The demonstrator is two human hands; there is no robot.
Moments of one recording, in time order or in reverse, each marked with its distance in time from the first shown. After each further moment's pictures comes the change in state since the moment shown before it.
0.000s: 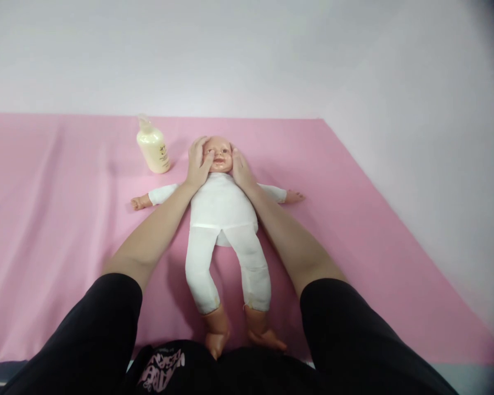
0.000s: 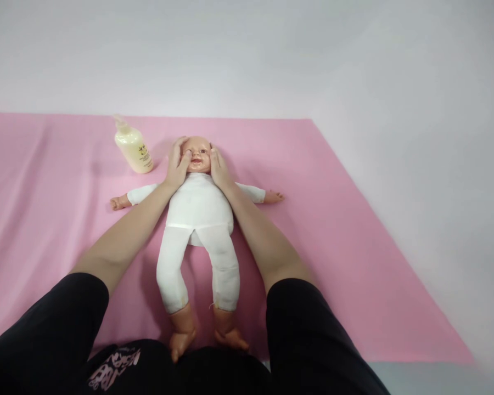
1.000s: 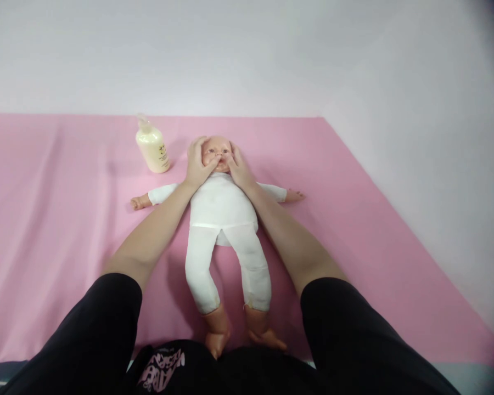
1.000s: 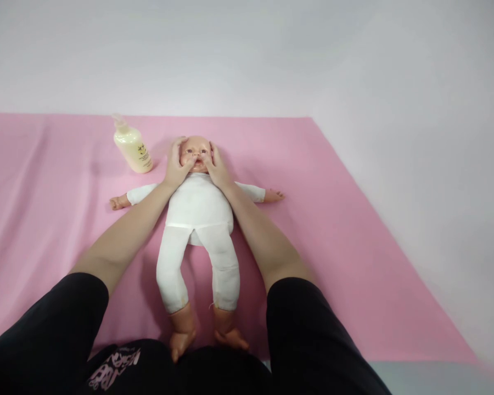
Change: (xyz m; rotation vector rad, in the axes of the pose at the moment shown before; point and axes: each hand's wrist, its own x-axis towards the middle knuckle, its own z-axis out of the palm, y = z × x) left_hand 0.001 0.001 -0.002 0.028 -0.035 -0.006; right_hand -0.001 -0.005 -0.002 -0.043 -0.067 0.009
